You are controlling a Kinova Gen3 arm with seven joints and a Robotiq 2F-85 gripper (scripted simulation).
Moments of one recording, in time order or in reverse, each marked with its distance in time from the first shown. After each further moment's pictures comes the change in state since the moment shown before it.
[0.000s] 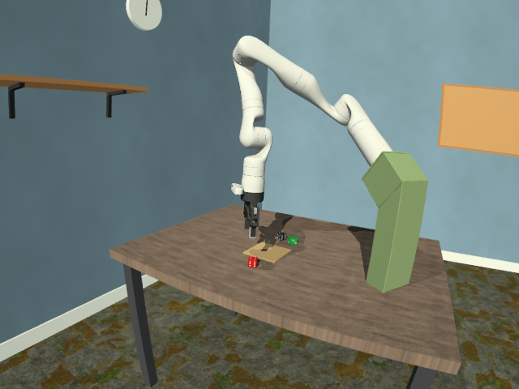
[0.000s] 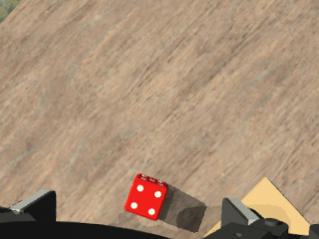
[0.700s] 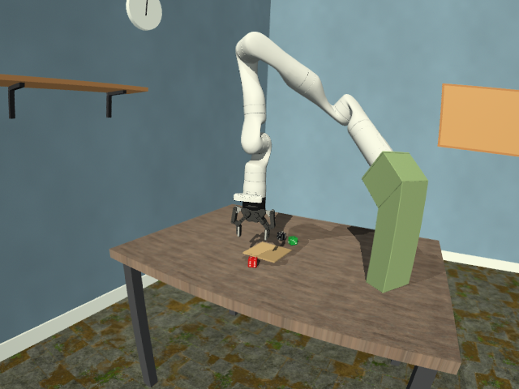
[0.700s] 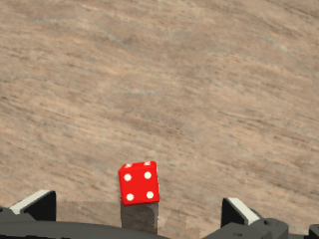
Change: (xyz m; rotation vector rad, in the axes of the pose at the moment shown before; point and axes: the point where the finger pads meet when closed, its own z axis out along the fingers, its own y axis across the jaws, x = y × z) arm -0.011 0.000 0.017 0.009 -0.028 -1.121
